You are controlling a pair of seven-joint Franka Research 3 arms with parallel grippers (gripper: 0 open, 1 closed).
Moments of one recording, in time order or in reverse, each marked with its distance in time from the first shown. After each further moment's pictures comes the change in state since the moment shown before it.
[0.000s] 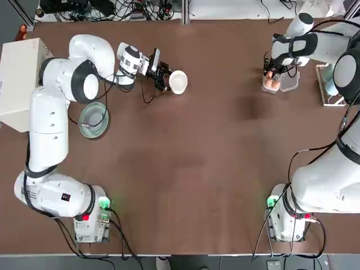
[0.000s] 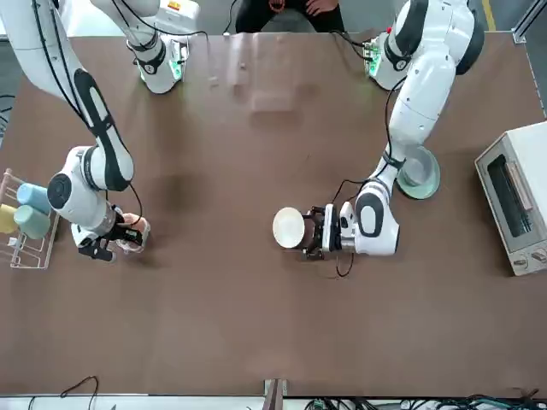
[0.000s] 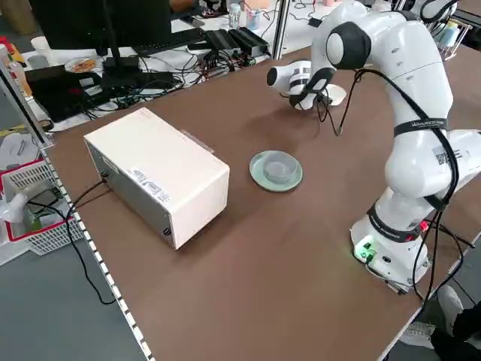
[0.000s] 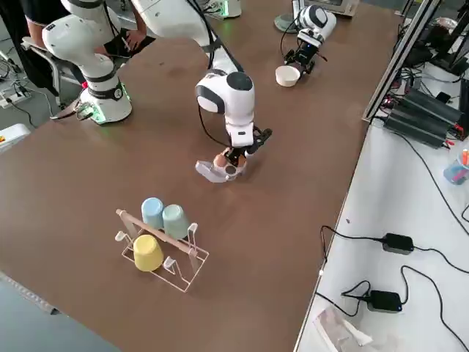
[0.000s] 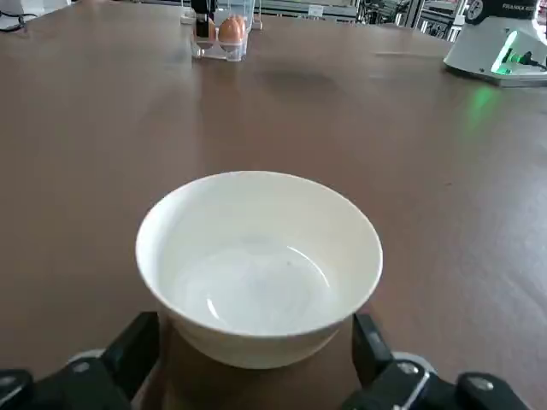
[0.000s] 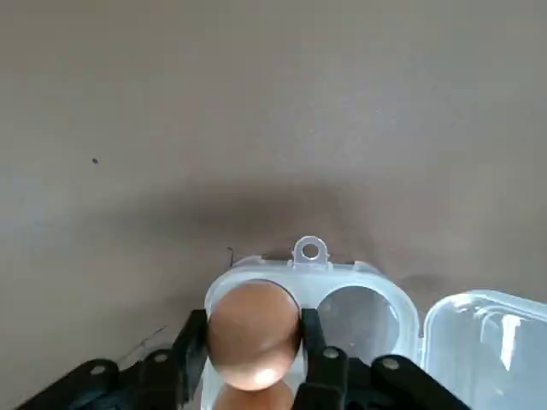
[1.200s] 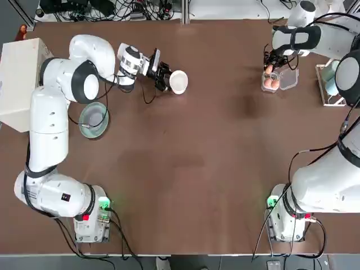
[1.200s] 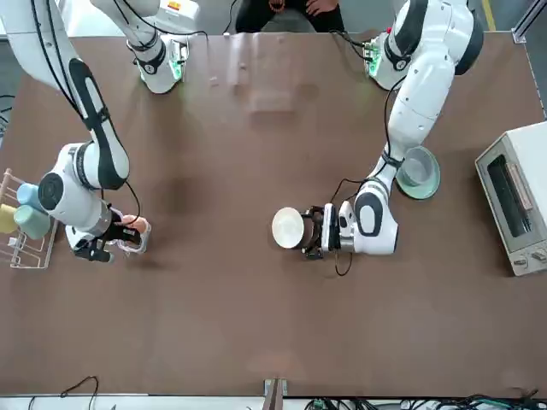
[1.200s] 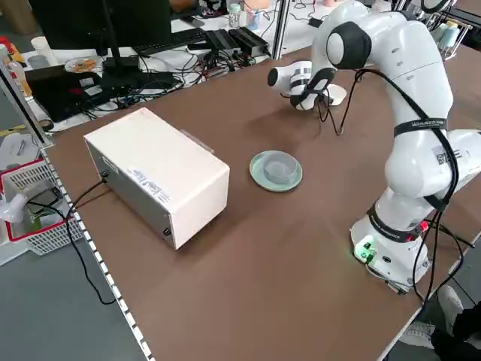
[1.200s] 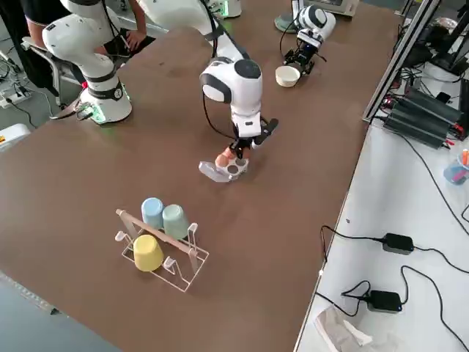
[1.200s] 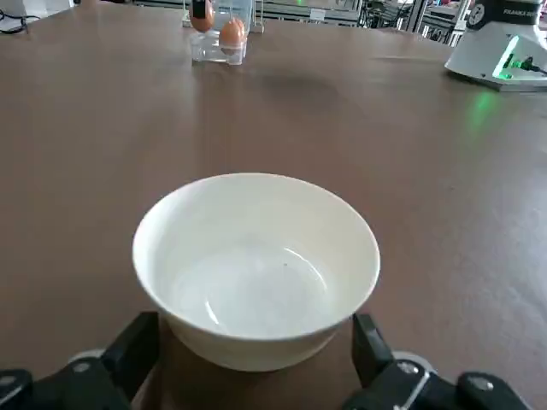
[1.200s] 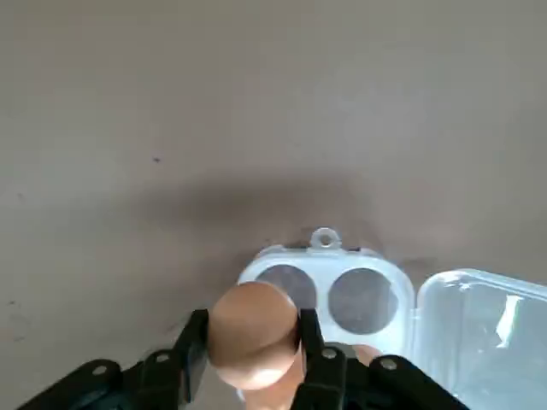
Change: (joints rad) left arm -0.003 0.000 -0.001 -0.003 -0.011 0.000 0.000; right arm 0.029 -0.048 0.011 0.051 0.012 -0.120 -0.022
